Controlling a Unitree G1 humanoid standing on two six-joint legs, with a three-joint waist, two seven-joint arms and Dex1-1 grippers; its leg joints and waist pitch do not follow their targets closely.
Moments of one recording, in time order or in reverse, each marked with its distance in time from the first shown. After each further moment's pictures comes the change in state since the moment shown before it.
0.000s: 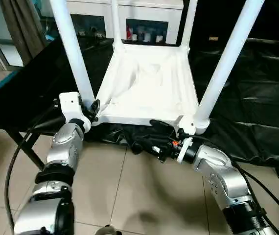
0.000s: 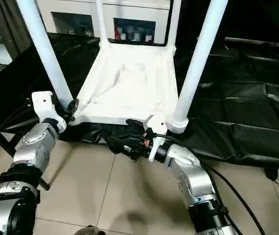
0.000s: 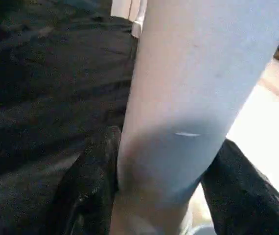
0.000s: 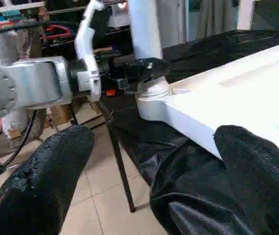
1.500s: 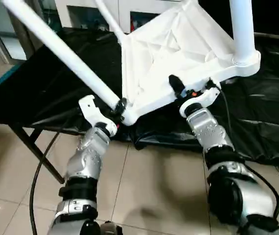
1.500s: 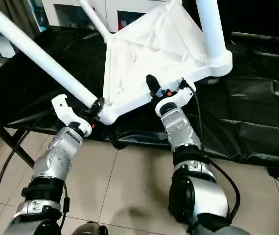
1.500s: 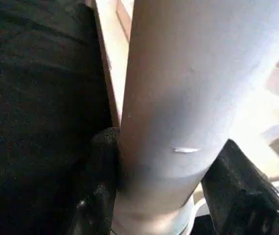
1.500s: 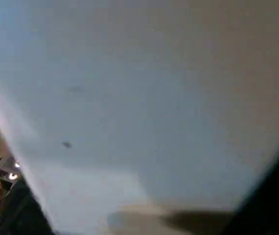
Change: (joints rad) left arm 0.133 -0.214 -0.027 -0.358 -0.191 0.248 0.014; right arm -0.590 0.159 -0.615 0.752 0.367 0.002 -0.465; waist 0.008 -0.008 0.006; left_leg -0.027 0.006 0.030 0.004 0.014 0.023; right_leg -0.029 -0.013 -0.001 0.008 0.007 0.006
